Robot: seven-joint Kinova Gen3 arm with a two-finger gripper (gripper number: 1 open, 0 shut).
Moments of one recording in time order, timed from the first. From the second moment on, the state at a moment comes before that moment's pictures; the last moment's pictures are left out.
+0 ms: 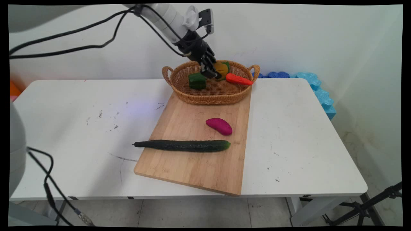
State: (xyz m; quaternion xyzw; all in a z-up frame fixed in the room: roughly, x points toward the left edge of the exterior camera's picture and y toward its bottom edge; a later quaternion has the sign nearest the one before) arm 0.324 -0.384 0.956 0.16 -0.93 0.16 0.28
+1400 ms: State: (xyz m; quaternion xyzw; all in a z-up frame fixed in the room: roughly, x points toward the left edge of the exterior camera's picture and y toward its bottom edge) arm 0.327 -0.485 0.864 0.17 -0.94 0.15 0.26
